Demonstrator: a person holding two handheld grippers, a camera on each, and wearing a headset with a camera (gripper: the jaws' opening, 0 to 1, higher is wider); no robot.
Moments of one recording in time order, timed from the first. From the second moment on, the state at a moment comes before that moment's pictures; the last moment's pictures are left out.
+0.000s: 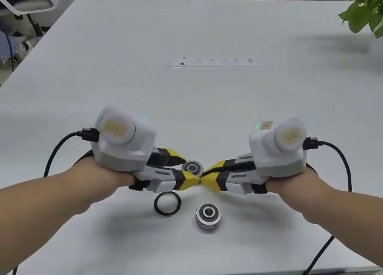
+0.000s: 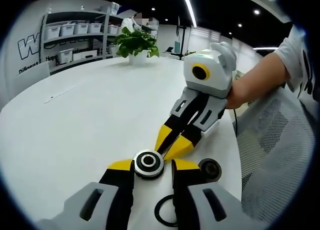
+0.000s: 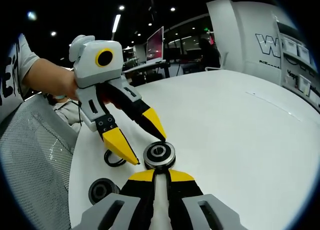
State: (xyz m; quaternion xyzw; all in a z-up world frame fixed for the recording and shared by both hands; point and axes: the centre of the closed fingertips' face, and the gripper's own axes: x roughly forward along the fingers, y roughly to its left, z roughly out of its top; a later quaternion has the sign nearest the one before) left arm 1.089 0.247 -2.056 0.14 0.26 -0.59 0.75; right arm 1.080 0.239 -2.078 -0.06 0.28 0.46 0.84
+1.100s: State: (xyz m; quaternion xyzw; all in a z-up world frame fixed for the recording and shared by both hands) left arm 1.095 0.245 -2.059 0.18 0.23 -0.57 0.77; right arm 1.083 0.235 -2.078 0.00 0.30 0.43 0.85
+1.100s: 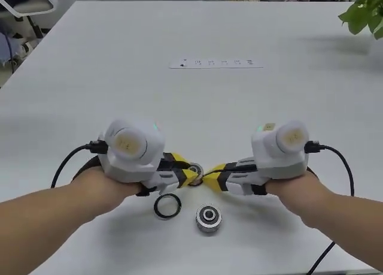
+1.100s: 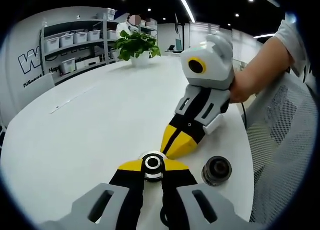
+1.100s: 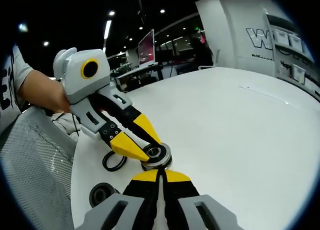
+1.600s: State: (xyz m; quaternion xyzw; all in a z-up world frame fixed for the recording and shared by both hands) left arm 1.092 0.245 -2.059 0.19 0.23 -0.56 0.77; right arm 1.085 0.231 -2.076 0.09 0.32 0.41 0.85
